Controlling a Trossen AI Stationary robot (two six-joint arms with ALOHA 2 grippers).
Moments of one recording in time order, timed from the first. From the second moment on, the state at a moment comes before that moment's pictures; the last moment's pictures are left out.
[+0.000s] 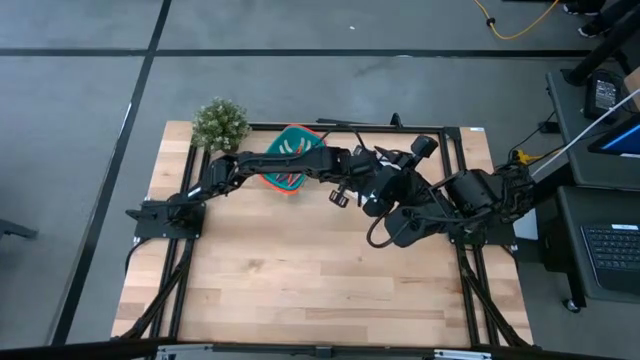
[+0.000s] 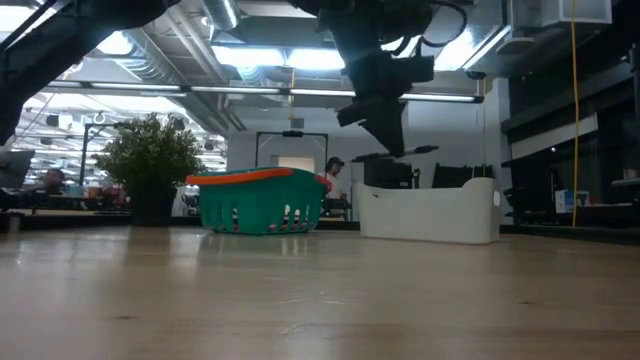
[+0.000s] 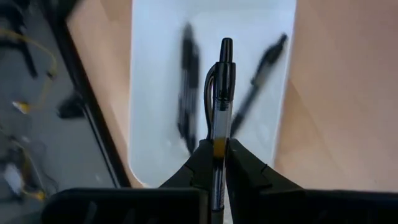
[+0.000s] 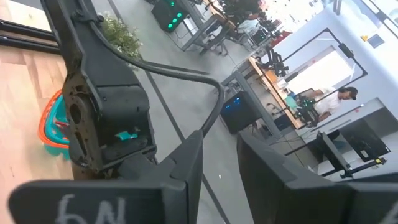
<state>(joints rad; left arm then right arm) 0.13 2.29 2.18 -0.92 -0.27 0.75 0.44 1.77 2.30 -1.50 1.27 0.20</state>
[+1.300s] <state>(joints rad) 0.15 2.44 2.18 -0.64 -0.17 0.92 0.34 1.77 2.30 -1.49 1.20 0.15</state>
